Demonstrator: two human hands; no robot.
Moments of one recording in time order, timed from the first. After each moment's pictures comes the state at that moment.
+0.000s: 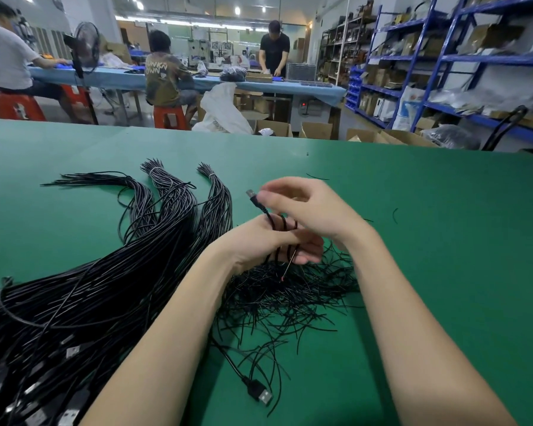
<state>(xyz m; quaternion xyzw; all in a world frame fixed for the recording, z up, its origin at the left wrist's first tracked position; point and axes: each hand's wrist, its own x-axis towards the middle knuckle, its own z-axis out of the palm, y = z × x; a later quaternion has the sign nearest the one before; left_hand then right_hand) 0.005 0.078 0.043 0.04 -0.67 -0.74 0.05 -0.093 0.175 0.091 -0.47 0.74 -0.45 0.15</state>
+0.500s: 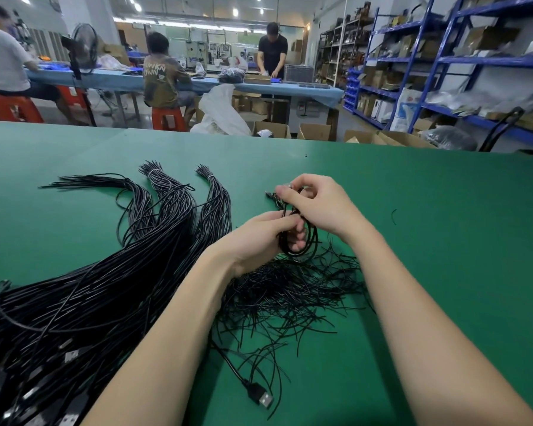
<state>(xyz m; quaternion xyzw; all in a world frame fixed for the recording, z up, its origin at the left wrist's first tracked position) 0.001 0.086 0.051 0.07 -0.64 -0.76 0.09 -0.125 0.164 0.078 -0.44 0.78 -0.45 0.05</state>
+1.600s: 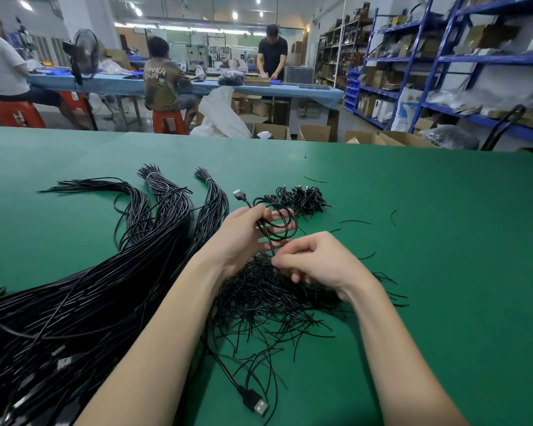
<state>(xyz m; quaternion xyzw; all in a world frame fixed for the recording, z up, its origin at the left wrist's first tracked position) 0.002 0.072 0.049 0.14 -0.54 -0.80 0.22 -0.086 0.207 0.039 -0.35 0.75 -0.47 0.30</state>
